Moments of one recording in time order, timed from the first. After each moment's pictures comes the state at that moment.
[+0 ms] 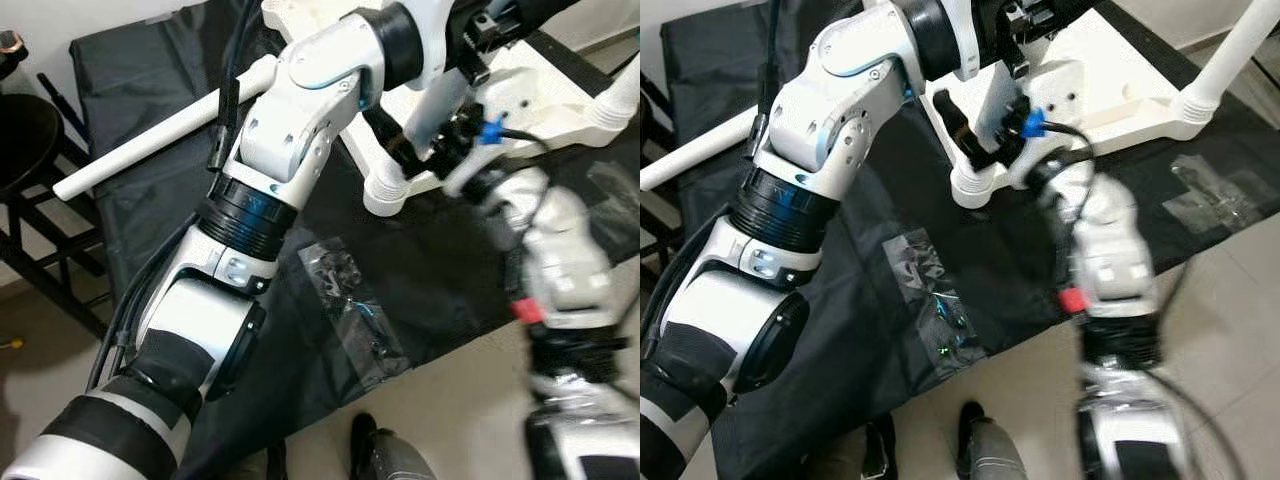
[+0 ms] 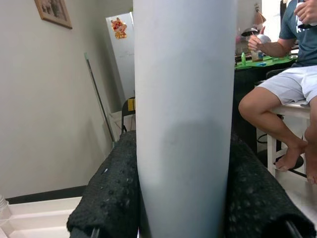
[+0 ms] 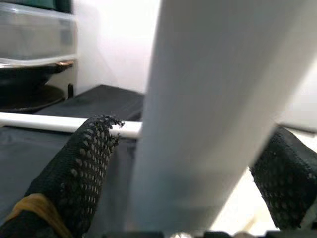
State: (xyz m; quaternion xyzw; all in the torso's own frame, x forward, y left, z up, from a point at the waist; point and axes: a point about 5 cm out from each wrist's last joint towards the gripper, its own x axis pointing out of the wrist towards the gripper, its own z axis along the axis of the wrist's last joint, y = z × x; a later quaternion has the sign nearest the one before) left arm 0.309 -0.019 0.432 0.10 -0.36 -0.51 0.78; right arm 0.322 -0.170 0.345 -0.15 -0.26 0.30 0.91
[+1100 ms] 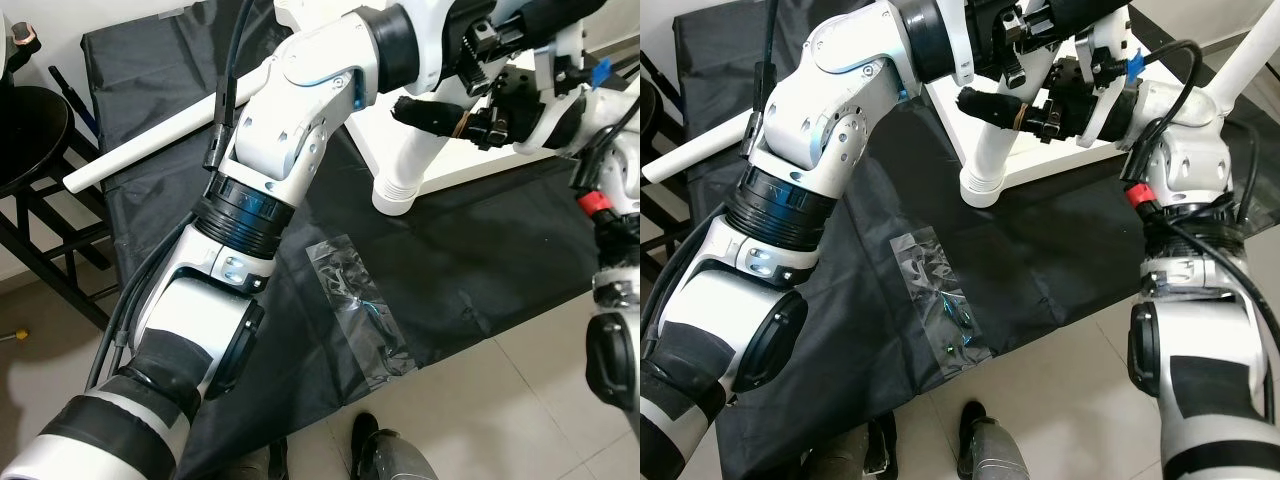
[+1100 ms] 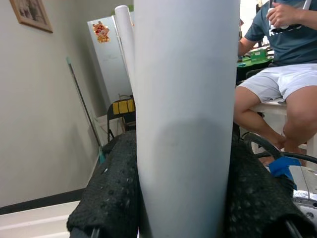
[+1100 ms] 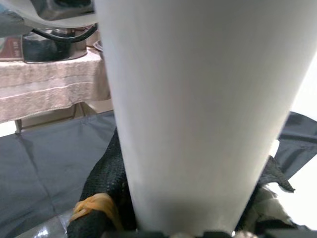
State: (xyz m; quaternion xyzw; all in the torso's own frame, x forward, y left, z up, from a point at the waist) left arm 0.306 -0.017 0.433 0.10 -0.36 -0.53 0.76; right arm 0.349 -0.197 0.373 -0.20 -0.19 0.56 0.79
